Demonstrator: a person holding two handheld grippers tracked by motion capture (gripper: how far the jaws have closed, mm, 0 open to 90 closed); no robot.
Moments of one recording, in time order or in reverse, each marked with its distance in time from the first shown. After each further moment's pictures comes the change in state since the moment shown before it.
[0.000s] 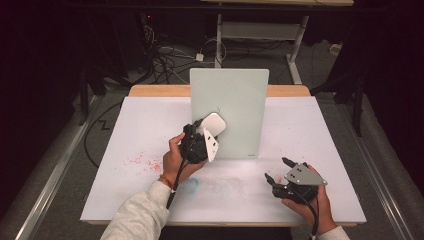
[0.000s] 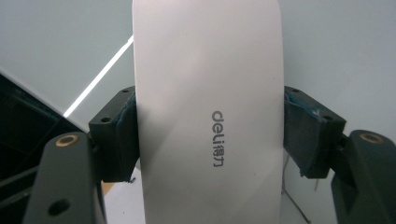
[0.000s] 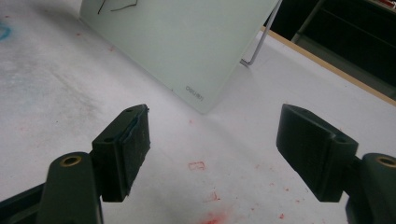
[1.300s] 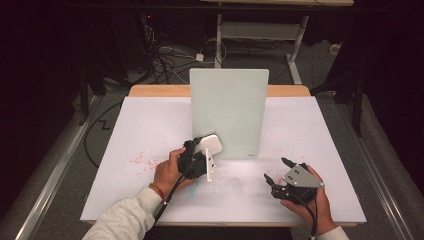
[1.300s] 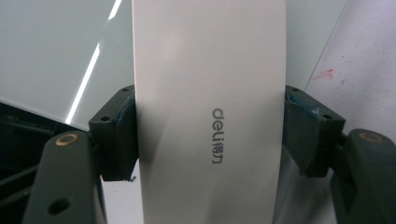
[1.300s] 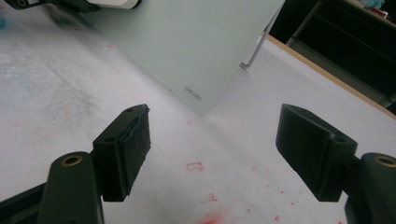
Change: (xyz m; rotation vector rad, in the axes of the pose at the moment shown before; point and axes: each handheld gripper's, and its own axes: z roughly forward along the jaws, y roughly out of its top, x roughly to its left) left arm -0.037 -0.046 -0.003 0.105 -0.066 0.257; right arm 0.005 0.001 0.000 0.004 -0.025 -0.038
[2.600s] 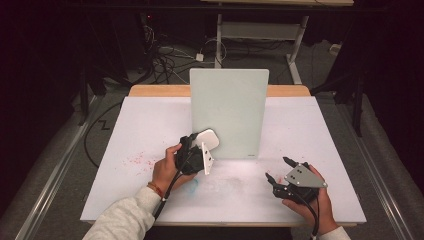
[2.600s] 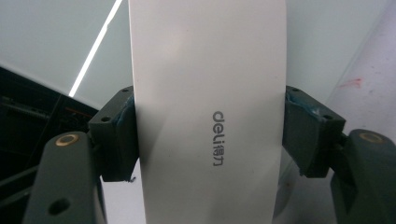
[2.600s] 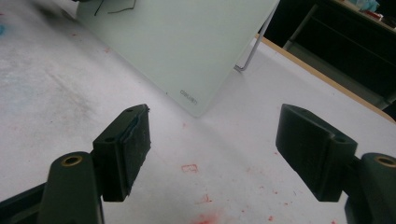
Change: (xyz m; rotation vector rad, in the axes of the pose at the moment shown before) left arm 0.012 0.002 -0.003 0.026 0.001 -0.059; right arm -0.003 0.001 -0.003 -0.016 -0.007 0.008
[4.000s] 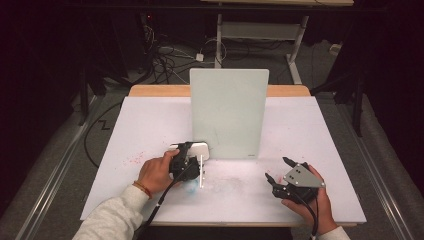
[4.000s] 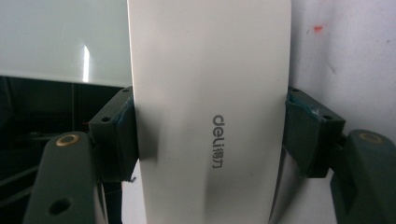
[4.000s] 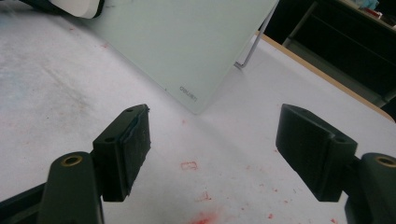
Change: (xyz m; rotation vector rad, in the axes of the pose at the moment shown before) left arm -0.008 -0.022 -0.002 0.146 -0.014 0.381; right arm 0.001 -0.001 0.002 0.013 -0.006 -0.008
